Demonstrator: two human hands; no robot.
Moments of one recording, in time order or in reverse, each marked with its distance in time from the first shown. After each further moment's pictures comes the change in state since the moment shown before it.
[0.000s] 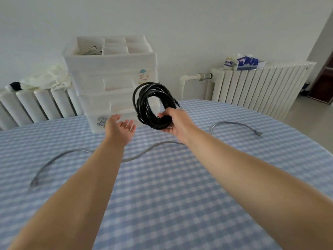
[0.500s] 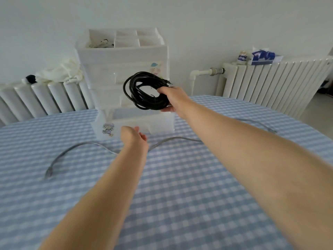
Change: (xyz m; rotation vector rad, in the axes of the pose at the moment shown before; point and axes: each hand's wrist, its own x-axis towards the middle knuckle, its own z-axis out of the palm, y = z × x) left_hand -0.029 -0.035 -0.005 0.021 0.383 0.098; right_hand 0.041 -0.029 0.034 -0.244 -0.070 -0.113
